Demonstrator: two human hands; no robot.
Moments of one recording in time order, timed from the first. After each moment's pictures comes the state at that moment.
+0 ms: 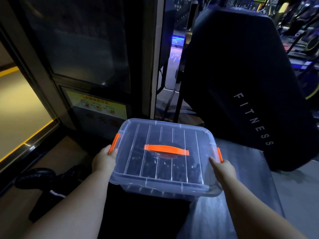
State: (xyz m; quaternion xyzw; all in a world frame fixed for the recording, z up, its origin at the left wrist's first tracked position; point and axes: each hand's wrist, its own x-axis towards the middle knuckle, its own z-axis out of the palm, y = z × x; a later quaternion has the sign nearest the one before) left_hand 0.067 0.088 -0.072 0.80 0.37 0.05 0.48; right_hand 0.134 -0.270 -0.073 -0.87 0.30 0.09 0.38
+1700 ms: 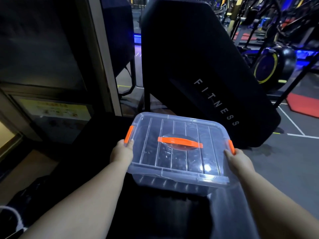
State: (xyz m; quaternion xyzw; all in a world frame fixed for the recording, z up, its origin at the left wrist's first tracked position) left_hand 0.106 -0.125 -0.085 0.86 0.29 0.01 0.43; right_hand 0.094 -0.487 -0.075 -0.91 0.29 0.04 0.30
